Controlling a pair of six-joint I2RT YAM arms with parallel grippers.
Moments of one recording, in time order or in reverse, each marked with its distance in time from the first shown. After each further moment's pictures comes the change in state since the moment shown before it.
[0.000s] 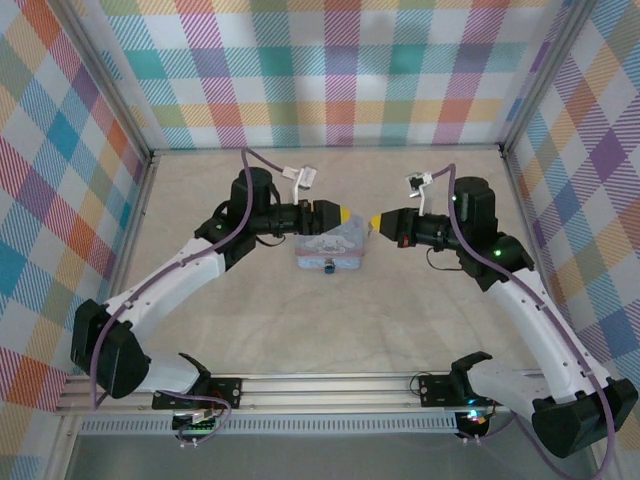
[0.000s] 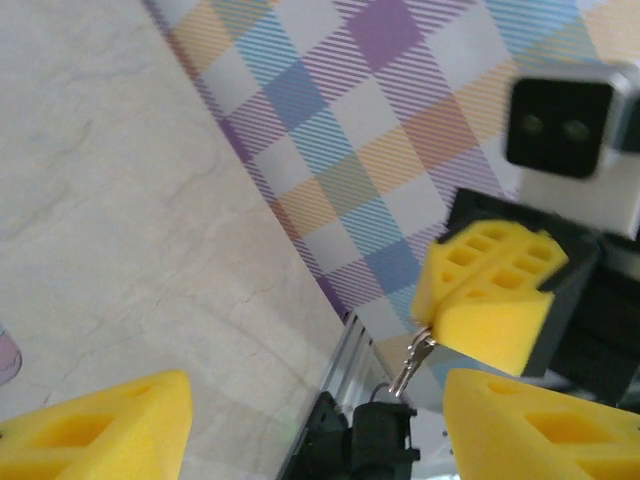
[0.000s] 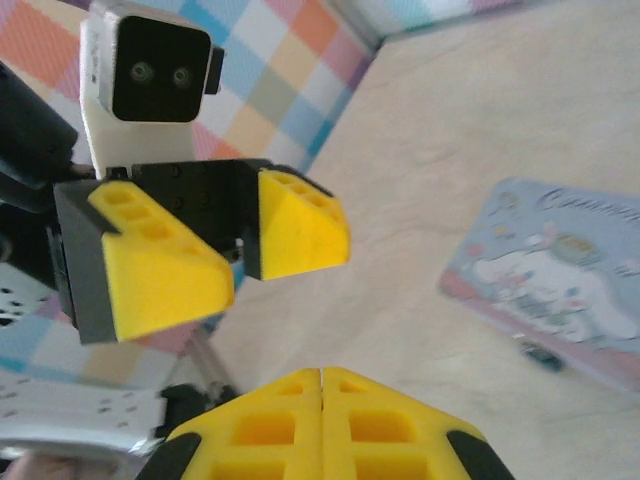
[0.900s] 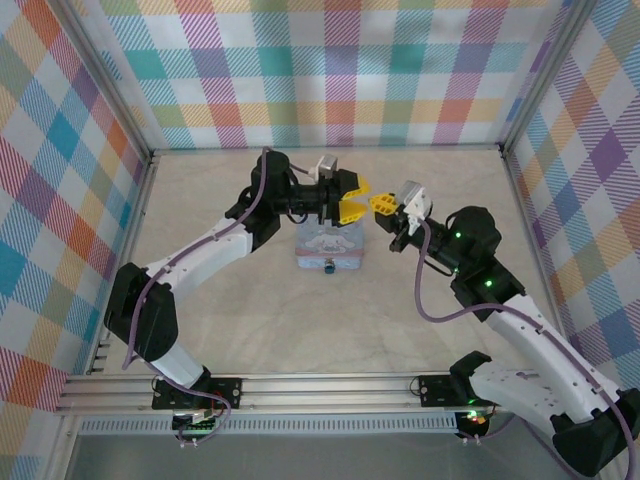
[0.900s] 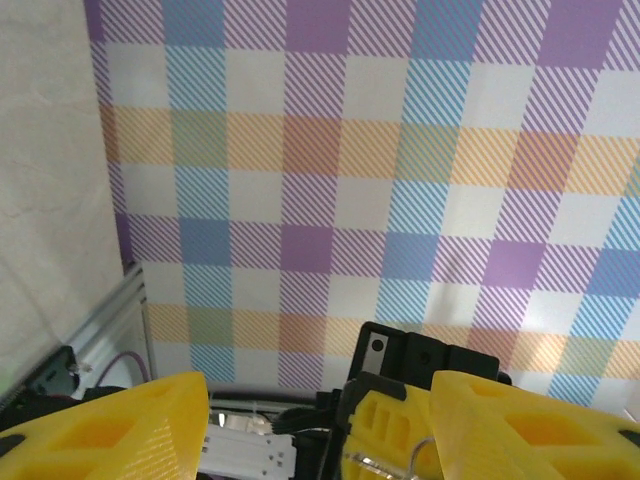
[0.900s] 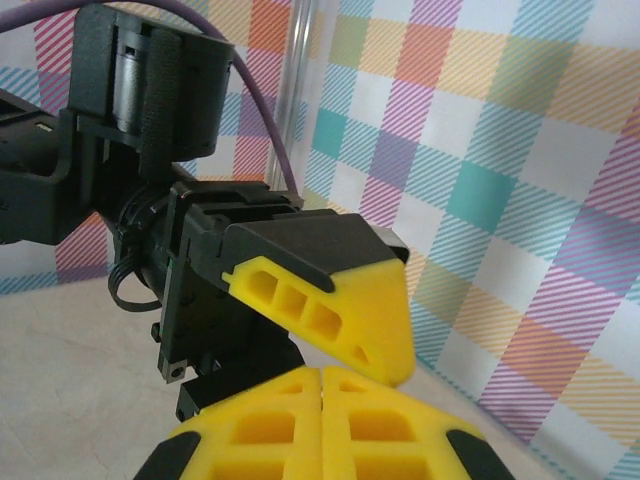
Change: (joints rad) left arm -0.026 0.222 0.134 0.355 0.212 -0.809; right arm 0.175 -0.136 -0.206 0.526 0.322 -0.707
